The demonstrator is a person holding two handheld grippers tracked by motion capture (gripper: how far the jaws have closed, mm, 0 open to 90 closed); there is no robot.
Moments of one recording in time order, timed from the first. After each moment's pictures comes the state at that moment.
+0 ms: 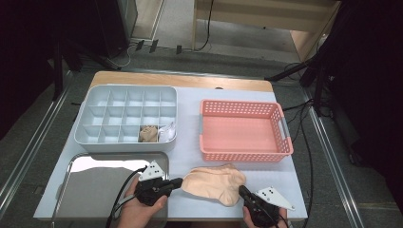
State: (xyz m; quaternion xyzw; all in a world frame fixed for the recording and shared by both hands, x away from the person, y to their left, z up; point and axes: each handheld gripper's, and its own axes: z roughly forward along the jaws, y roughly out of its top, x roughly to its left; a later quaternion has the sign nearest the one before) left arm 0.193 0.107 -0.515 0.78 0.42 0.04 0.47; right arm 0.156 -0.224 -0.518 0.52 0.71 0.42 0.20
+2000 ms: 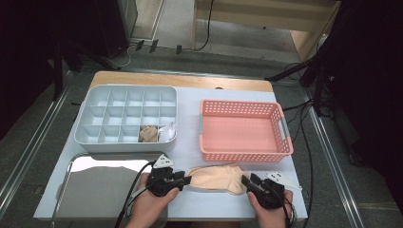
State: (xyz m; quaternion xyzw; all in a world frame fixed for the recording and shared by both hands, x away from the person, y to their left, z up) left arm 0.219 0.081 -0.521 0.77 0.48 0.01 0.42; right arm 0.204 -0.248 -0.531 0.57 0.69 0.42 0.15
